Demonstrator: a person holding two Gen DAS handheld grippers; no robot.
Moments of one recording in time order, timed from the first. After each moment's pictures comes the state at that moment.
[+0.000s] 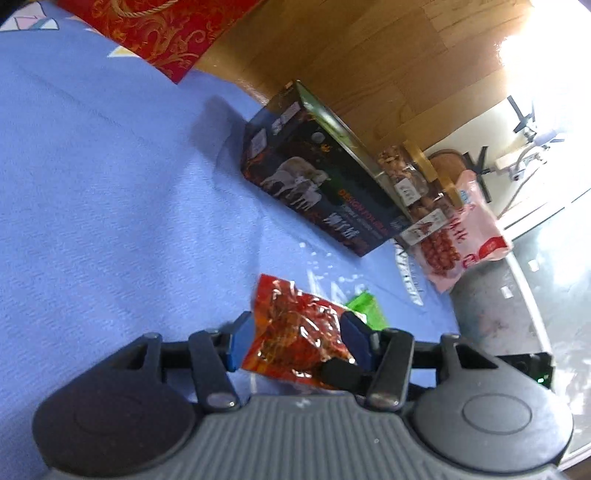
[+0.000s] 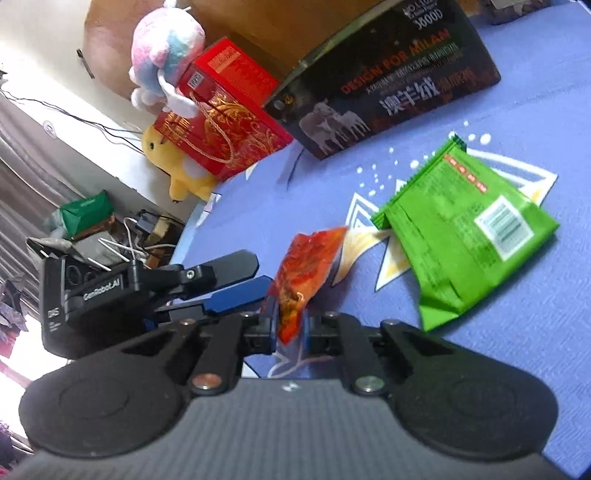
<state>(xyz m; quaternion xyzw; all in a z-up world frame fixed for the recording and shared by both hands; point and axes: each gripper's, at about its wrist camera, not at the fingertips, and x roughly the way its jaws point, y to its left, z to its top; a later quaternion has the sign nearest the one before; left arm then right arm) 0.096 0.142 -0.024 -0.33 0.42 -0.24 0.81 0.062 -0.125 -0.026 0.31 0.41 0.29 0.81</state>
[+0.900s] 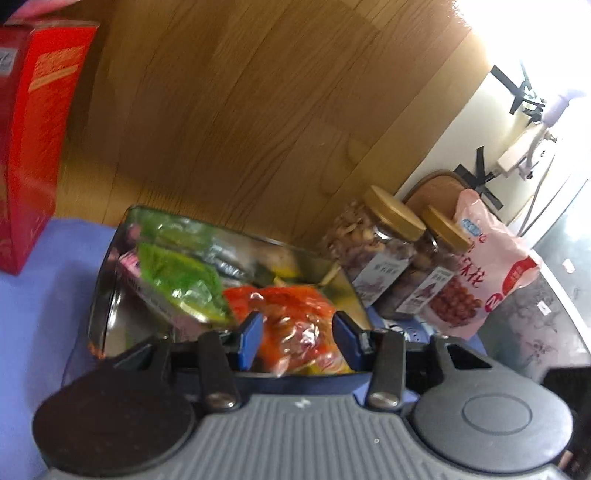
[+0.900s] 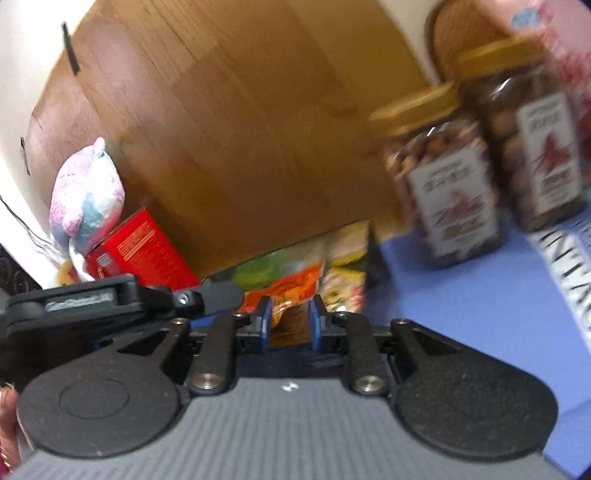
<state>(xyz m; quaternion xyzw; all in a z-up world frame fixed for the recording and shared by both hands) 0.235 0.025 0.047 -0.20 0.37 -0.24 0.88 0.152 -0.180 0.036 0.23 0.23 0.12 0.94</state>
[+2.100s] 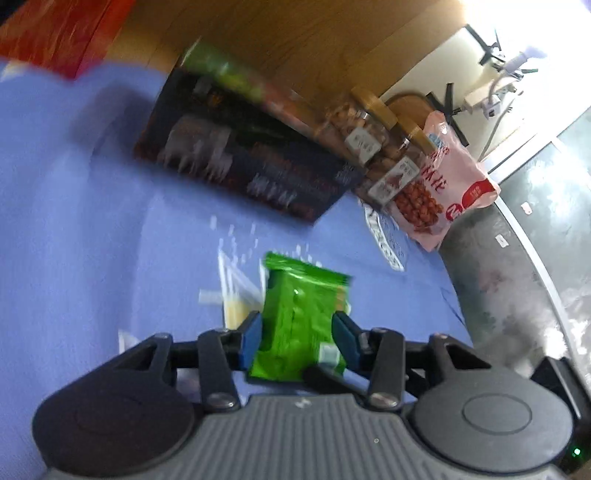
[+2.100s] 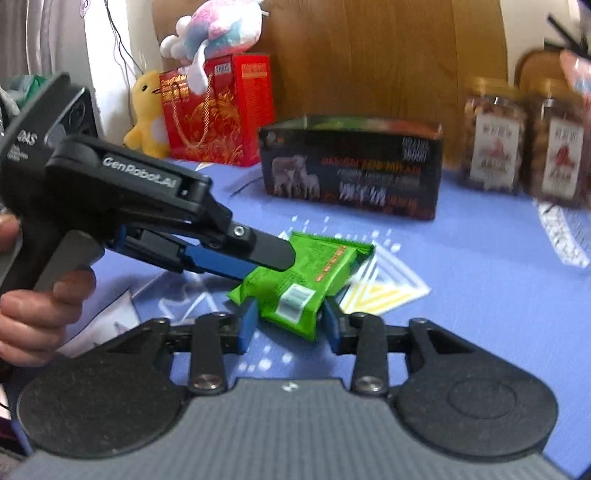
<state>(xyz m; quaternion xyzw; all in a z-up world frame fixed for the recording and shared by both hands) 0.107 0.057 -0.010 -0.24 0.42 -0.29 0.82 0.031 -0.108 -0.002 -0.02 0.29 0.20 0.94</state>
